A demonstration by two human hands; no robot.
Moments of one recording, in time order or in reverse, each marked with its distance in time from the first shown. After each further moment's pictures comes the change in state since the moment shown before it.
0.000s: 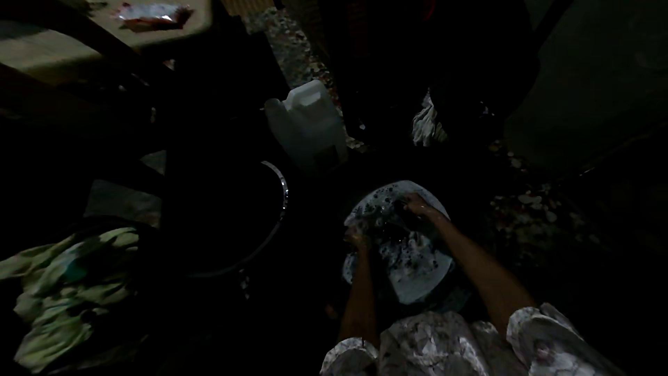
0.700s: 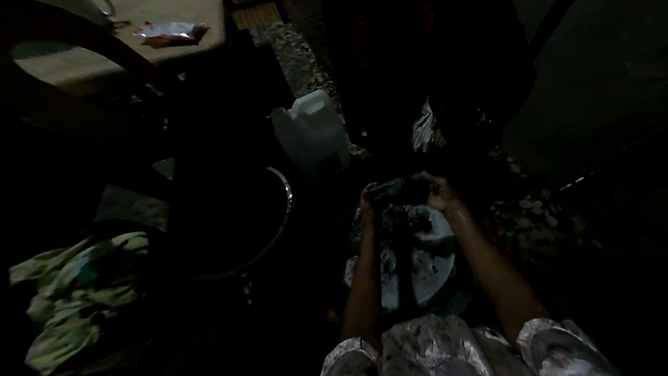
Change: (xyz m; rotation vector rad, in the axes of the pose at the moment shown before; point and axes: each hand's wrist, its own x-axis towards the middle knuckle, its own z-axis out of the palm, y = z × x) left_hand 0.011 0.089 0.041 -0.501 -0.416 0.284; right_hand -0.047 -0.022 -0.045 1.101 0.106 -0.168
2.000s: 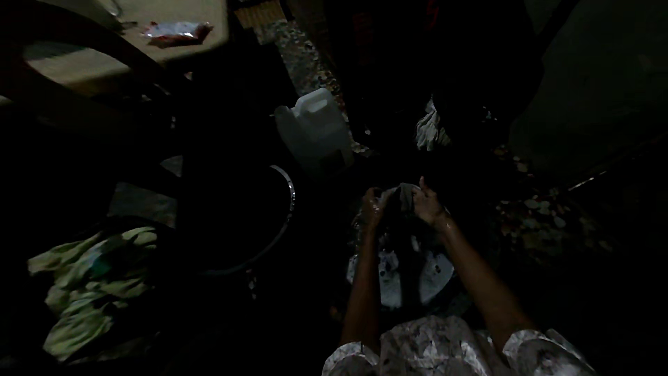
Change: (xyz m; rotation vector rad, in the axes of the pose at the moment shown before) left_hand -0.006 0.038 0.001 0.884 -0.144 -0.014; right_hand -0.001 0.042 0.016 -0.139 -0.130 -0.065
